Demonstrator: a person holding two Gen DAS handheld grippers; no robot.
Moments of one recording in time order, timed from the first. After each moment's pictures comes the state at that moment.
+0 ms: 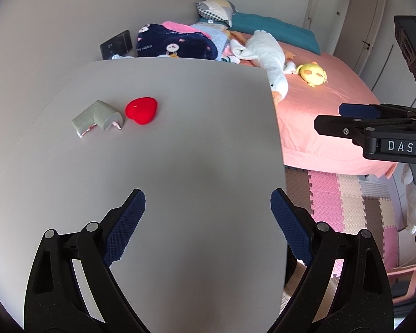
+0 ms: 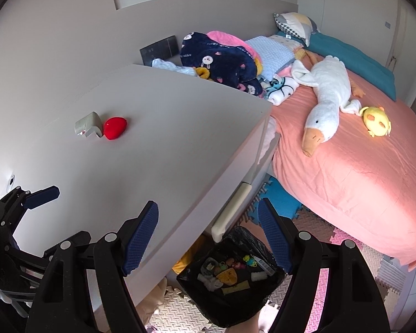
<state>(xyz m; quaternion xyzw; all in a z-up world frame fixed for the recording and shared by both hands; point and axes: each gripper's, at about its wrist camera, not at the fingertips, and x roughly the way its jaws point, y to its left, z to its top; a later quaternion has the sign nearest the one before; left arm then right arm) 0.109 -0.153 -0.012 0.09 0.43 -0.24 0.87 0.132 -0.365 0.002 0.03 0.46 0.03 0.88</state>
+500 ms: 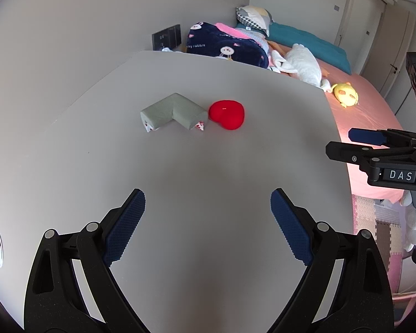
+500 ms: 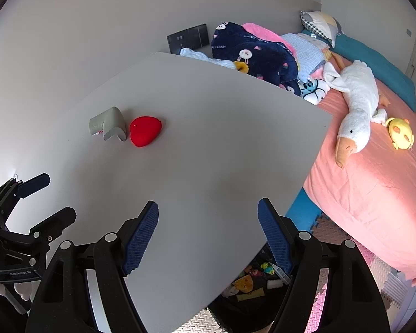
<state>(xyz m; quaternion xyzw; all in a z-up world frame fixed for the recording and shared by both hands) 0.159 -0.077 -0.020 0.05 0.43 -0.17 0.88 0.188 -0.300 -0.023 0.02 0.48 0.06 0.87</state>
